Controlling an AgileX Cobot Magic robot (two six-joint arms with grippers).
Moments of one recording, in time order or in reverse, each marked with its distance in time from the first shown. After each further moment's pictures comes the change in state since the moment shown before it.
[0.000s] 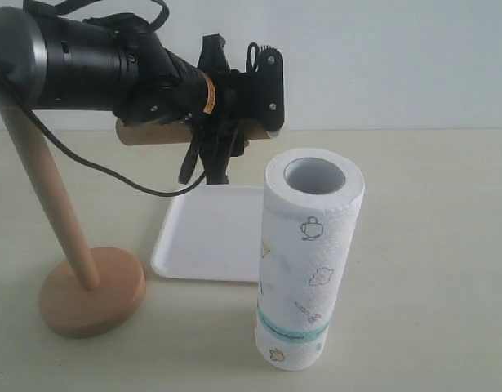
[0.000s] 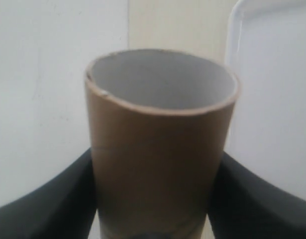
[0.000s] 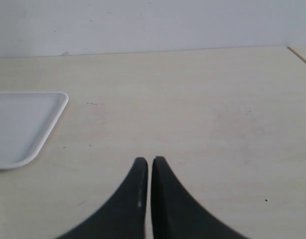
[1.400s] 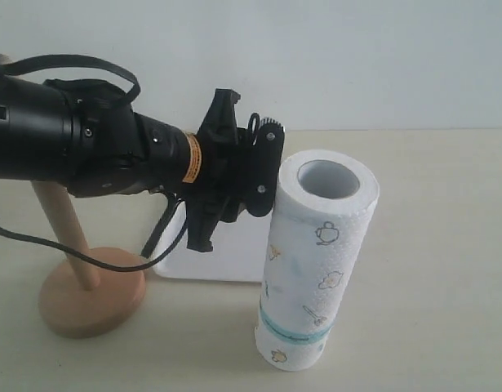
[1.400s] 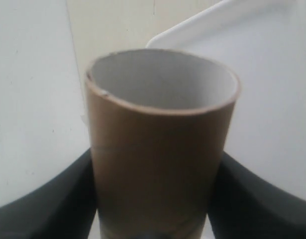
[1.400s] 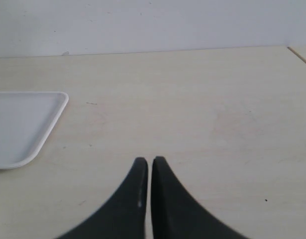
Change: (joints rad) left arm -0.066 -0.151 0.325 0.079 -0.186 0.044; right arm 0.000 0.000 0.000 0.000 0.000 0.000
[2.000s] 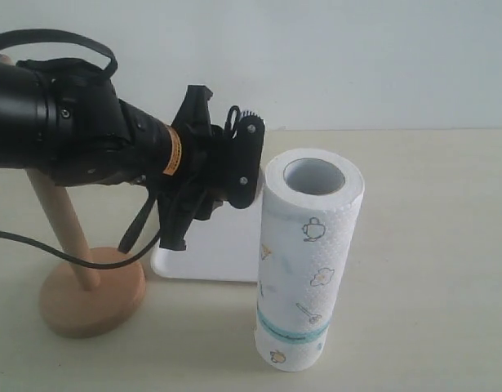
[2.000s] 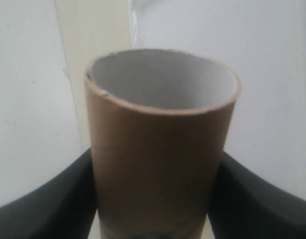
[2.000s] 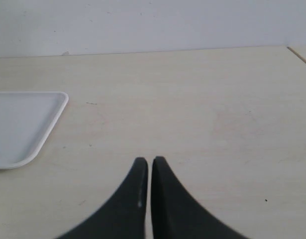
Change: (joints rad) left arm 0.000 -0.050 0.002 -0.029 0.185 0.000; right arm 0.000 0.000 0.000 0.000 0.000 0.000
